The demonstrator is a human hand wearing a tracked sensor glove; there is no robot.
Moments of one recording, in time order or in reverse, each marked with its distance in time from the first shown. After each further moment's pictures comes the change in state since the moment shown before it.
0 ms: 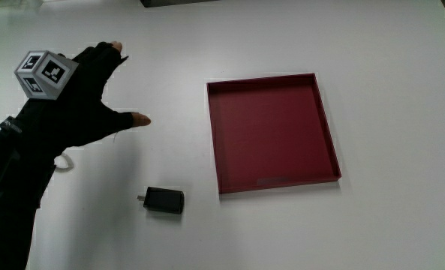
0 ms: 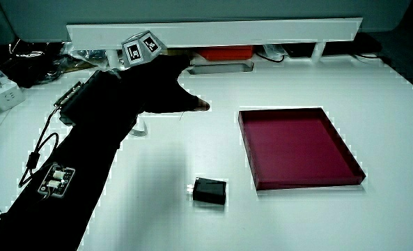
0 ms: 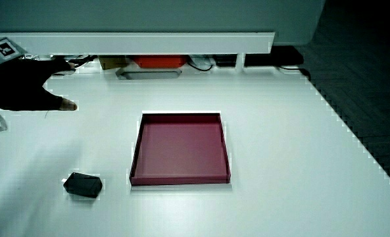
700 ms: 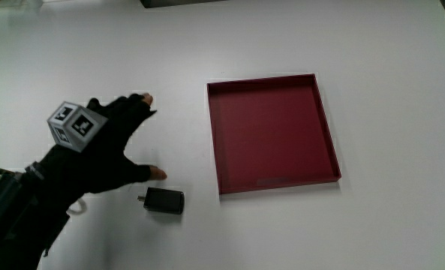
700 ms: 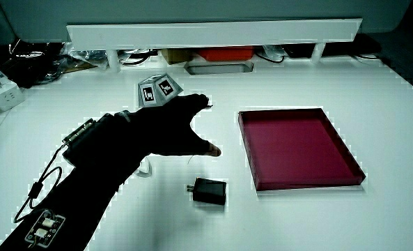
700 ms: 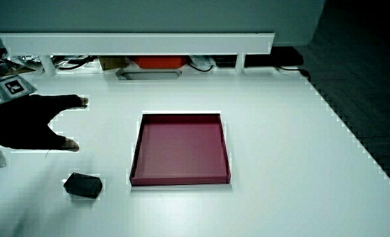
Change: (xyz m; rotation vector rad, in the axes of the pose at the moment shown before) arm 0.020 -0.032 -0.057 -0.095 0.039 -0.149
